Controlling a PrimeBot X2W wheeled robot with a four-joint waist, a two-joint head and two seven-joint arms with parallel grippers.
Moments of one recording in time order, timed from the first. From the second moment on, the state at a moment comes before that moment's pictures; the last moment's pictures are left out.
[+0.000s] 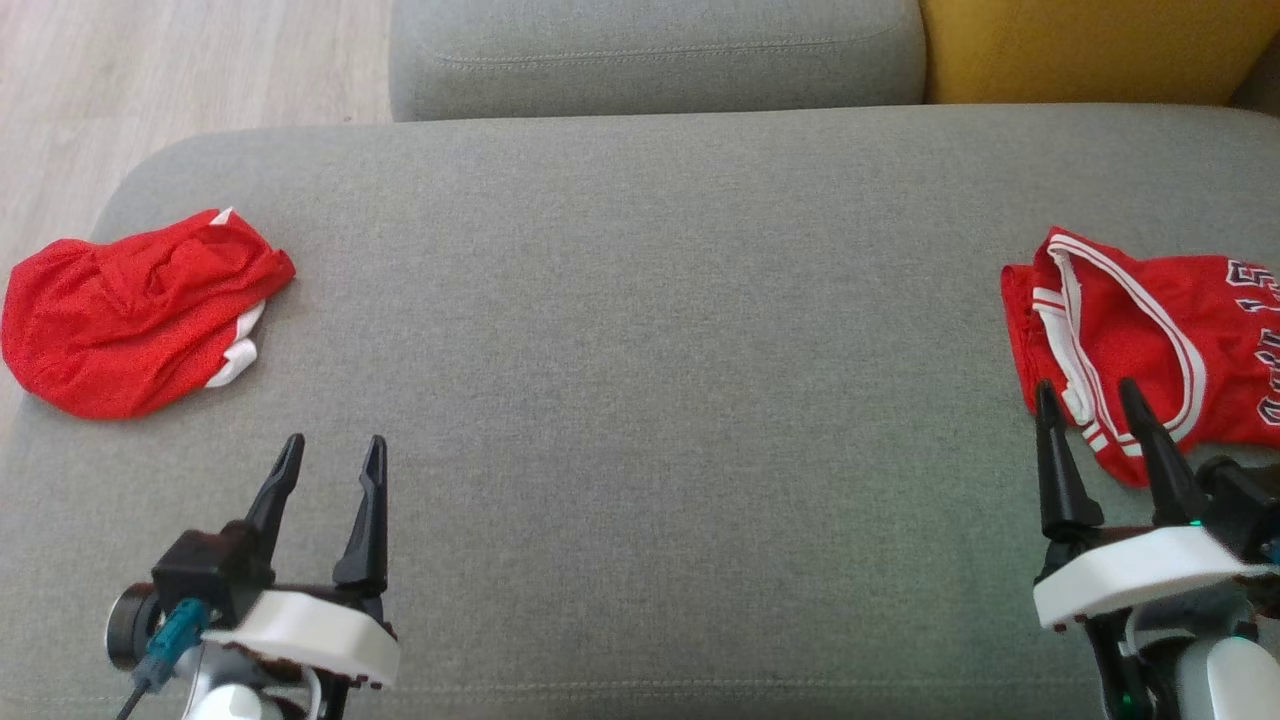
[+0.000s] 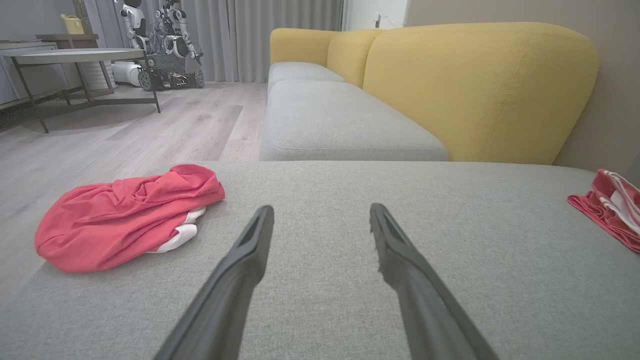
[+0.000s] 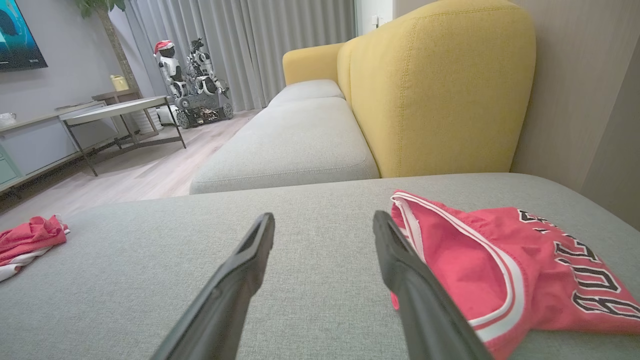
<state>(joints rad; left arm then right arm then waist) 0.03 0.27 -0.29 0.06 -0.34 0.12 -0.23 0.05 -0.05 -0.07 -0.05 0.18 0.13 0.06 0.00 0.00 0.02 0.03</state>
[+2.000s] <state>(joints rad) -0.13 0.22 -0.22 0.08 -0.37 0.10 -0.25 0.02 -0.04 -0.03 -0.19 0.11 0.13 0.18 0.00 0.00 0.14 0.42</state>
